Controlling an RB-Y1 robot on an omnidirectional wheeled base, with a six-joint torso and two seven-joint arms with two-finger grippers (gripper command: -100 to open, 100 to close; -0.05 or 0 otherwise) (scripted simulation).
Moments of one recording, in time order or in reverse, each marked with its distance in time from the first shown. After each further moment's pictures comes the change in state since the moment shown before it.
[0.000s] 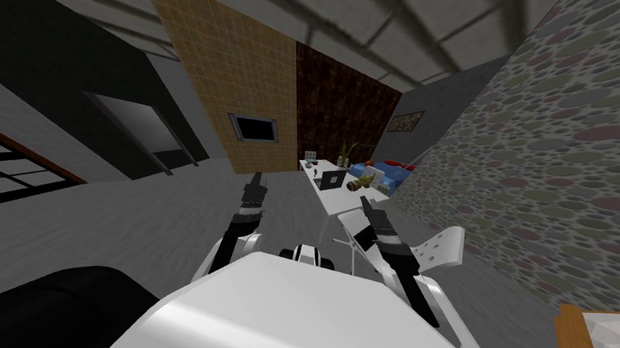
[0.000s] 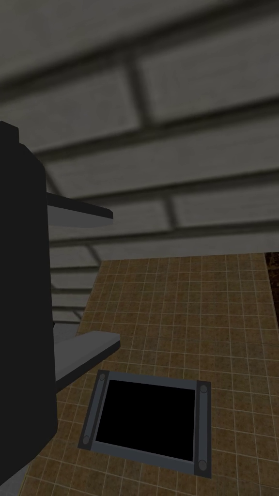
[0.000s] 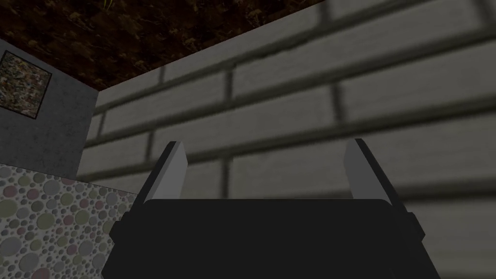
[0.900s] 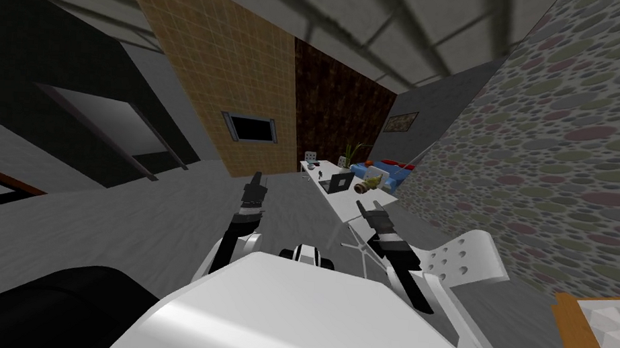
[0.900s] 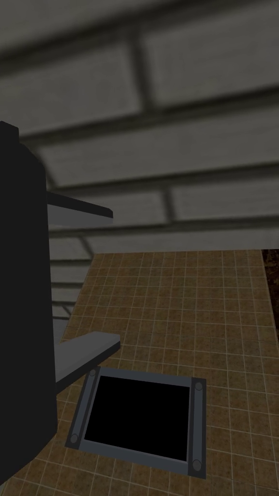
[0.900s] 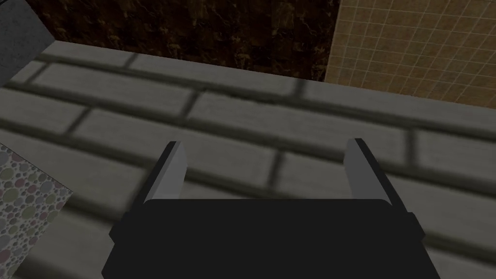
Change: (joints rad) left arm 0.000 0.000 0.000 0.000 0.000 0.000 0.000; right arm -0.025 -0.070 -0.043 0.061 0.242 0.083 0.182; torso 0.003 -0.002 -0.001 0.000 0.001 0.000
